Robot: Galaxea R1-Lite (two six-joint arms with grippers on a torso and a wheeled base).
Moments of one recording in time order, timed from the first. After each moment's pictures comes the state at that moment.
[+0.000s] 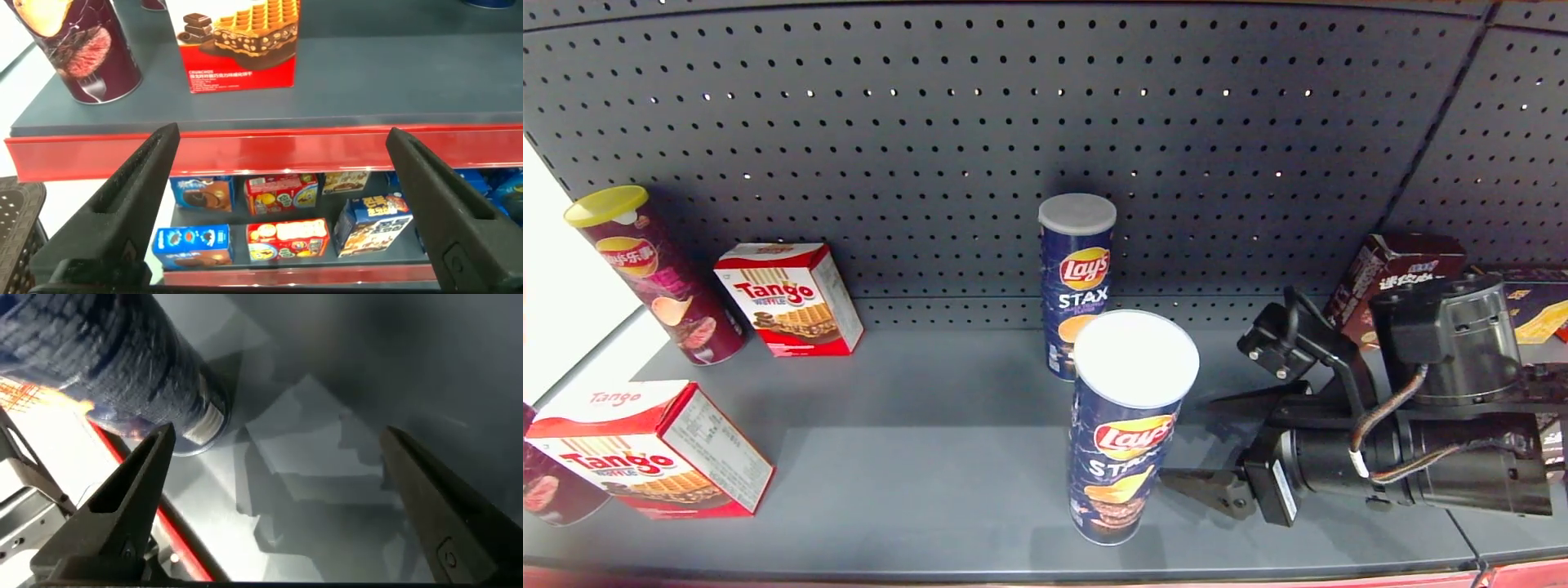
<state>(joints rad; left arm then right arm) 0.00 0.00 0.00 0.00 -0.02 0.00 0.66 1.53 -0.80 -0.22 0.16 -0.12</state>
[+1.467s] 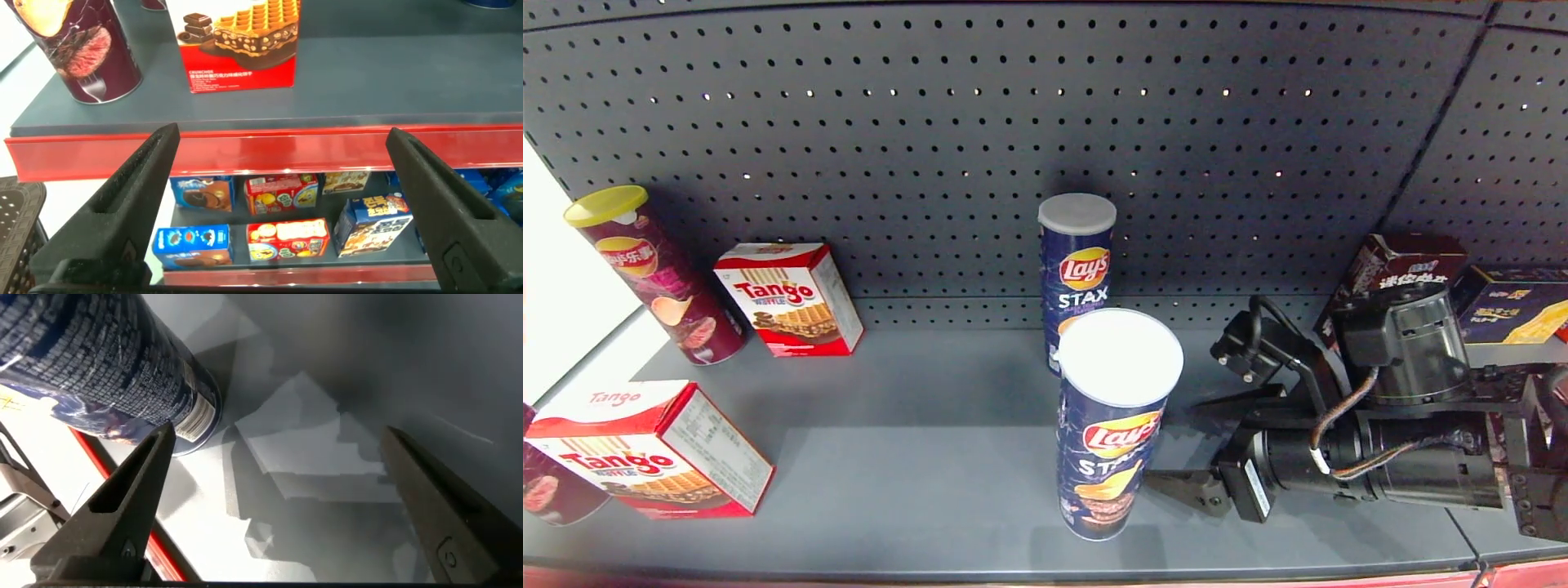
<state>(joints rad) 0.00 0.00 0.00 0.00 -0.02 0.00 0.67 1.59 -0.82 -0.24 0.16 -0.12</state>
